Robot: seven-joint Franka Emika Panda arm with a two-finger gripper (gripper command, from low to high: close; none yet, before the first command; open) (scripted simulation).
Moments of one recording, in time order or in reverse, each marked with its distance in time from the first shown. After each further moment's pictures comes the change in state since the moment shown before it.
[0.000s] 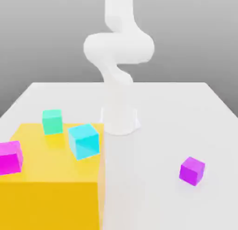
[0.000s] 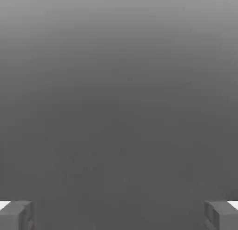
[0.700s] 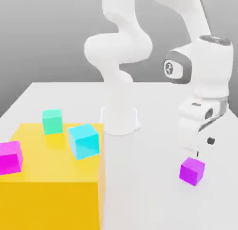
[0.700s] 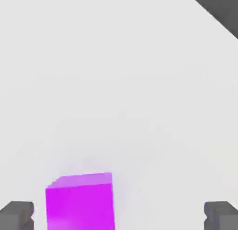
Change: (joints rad) arm 0.341 0.777 0.220 -0.415 -0.064 0.483 -0.150
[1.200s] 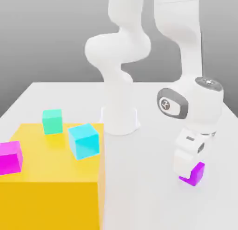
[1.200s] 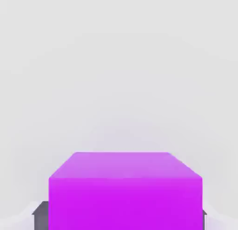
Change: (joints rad) arm 0.079 0.167 -0.103 0.020 -0.120 0.131 0.085
